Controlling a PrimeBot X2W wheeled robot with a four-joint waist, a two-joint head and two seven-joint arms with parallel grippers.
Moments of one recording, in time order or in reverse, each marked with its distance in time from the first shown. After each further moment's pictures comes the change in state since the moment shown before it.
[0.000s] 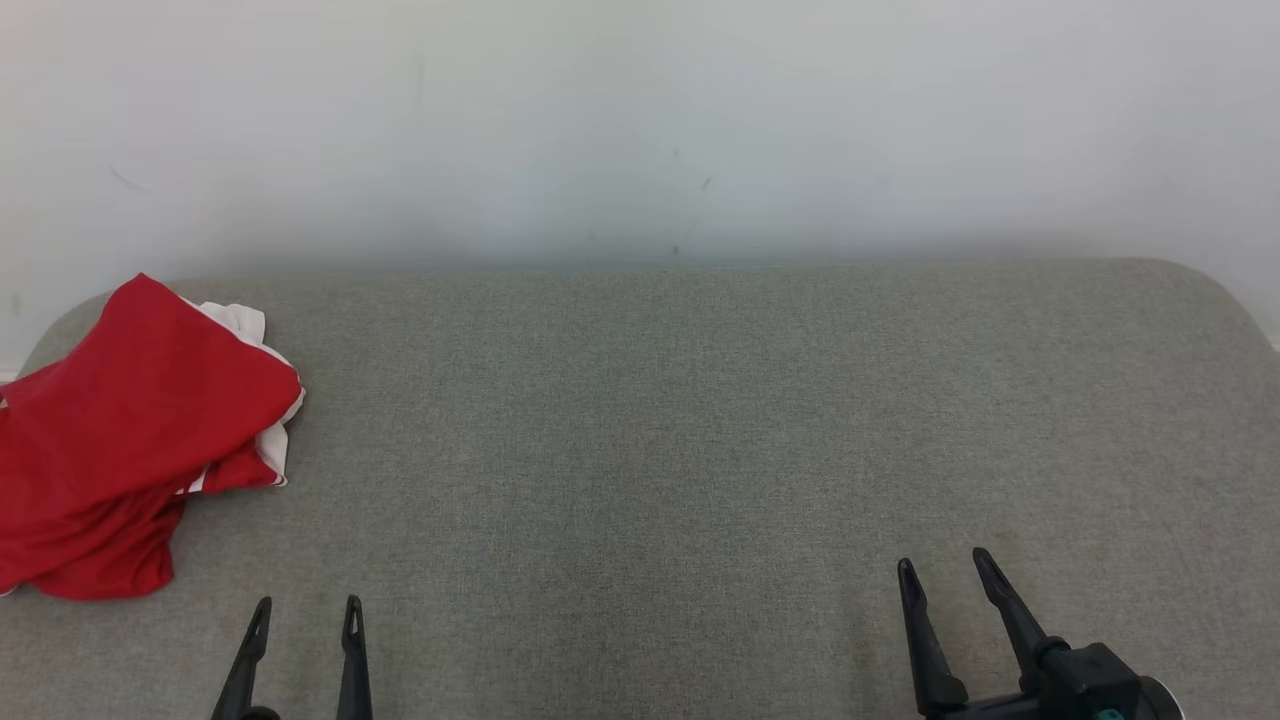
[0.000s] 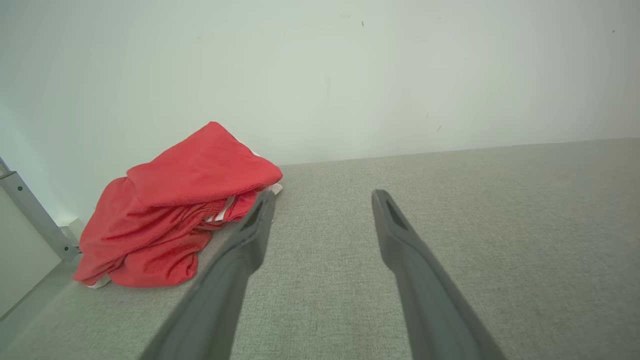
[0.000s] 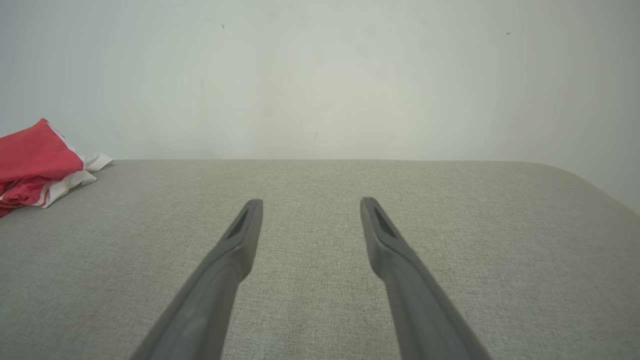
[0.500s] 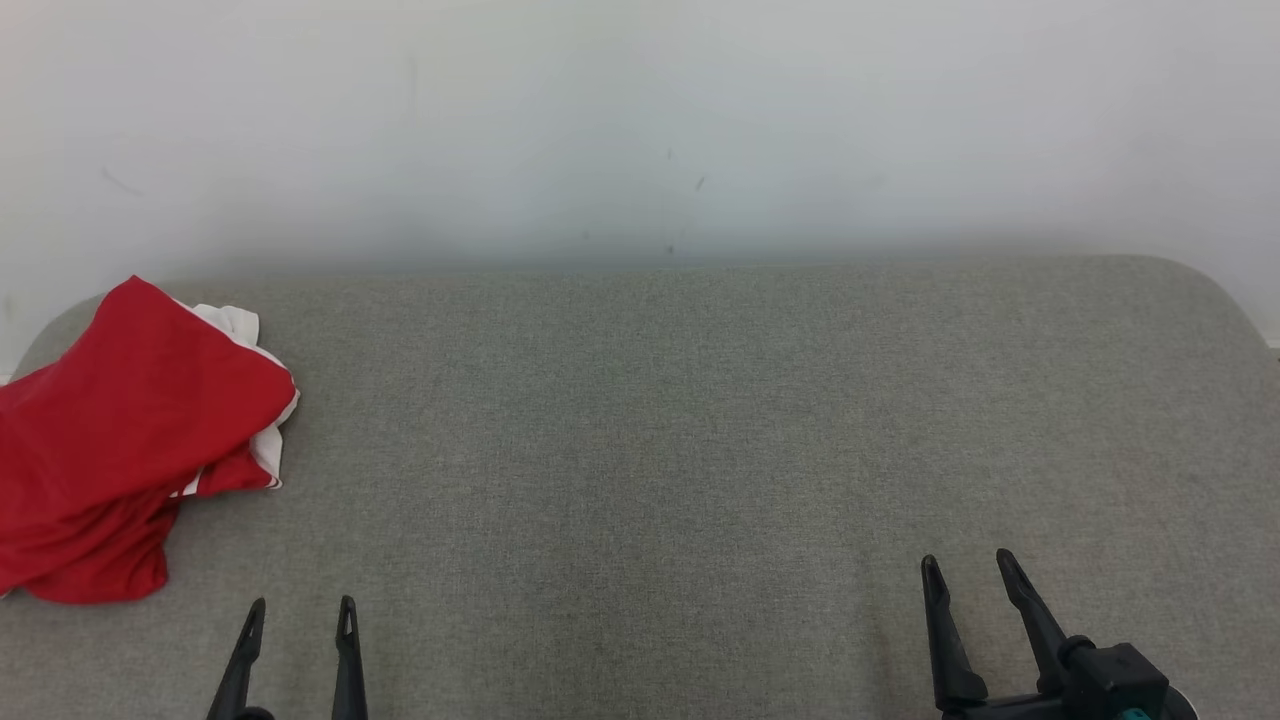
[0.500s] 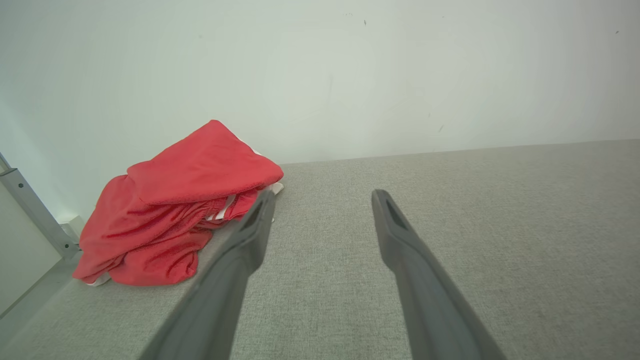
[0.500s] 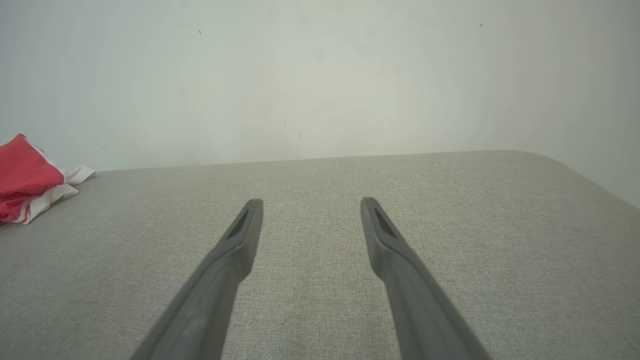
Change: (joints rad) left arm 0.001 -0.007 0.013 0.002 0.004 -0.001 0.000; right arm 0.000 0.000 -0.035 0.005 0.040 0.000 -0.003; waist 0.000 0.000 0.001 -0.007
